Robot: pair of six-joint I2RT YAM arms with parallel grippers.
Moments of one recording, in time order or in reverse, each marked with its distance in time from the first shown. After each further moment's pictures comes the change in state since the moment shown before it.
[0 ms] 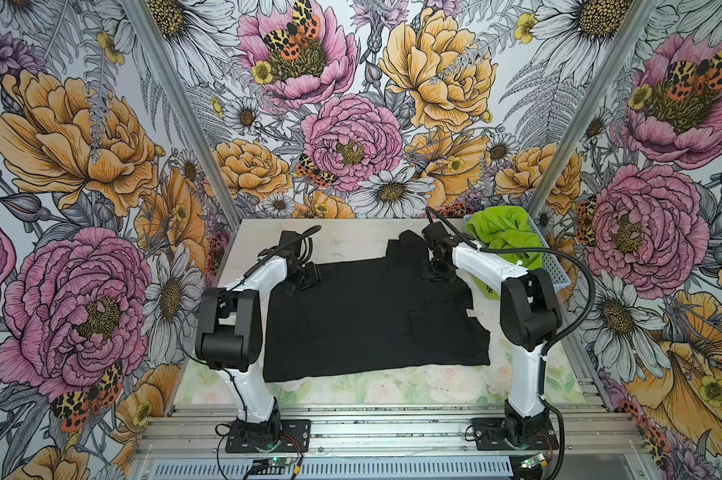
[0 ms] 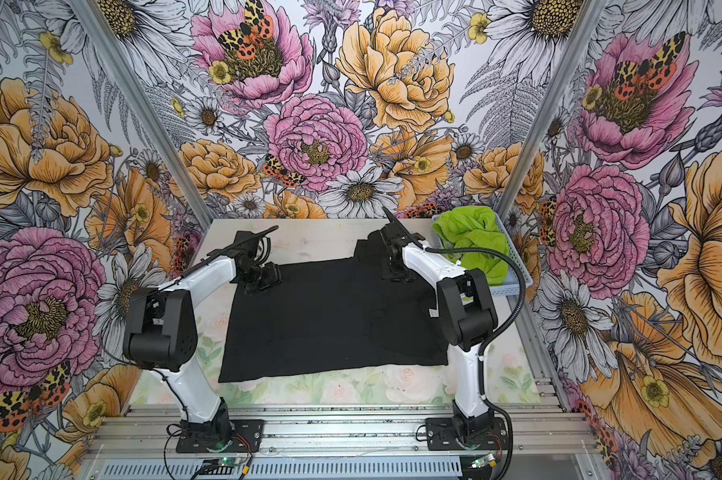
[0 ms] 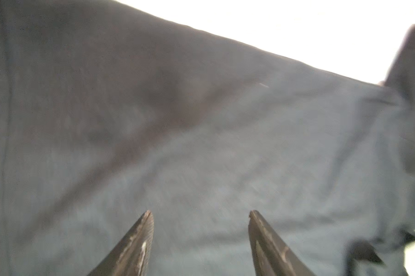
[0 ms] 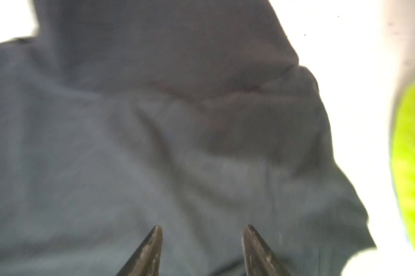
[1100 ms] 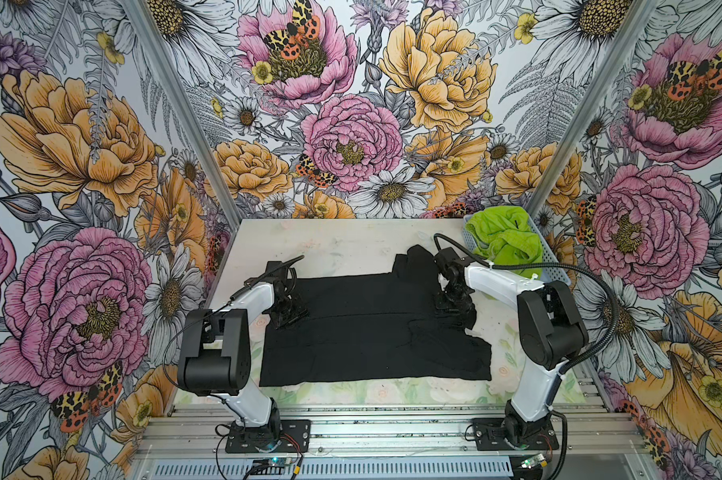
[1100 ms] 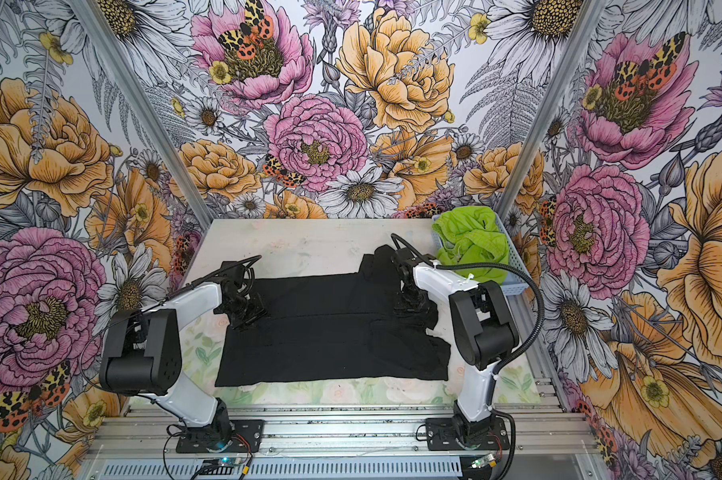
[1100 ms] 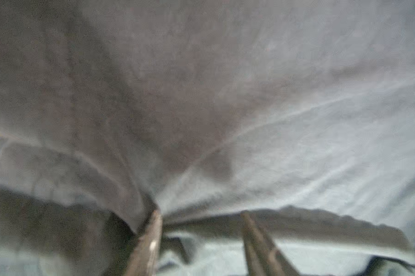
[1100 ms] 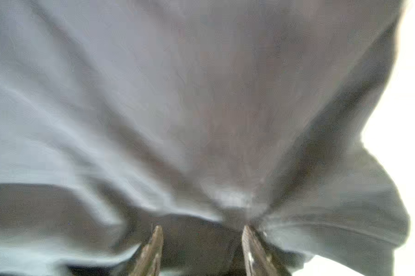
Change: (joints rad) left arm 0.082 -0.208 -0.305 -0.062 0.042 -0.113; right arm 0.007 -0.209 -0.288 -0.110 -0.094 -0.026
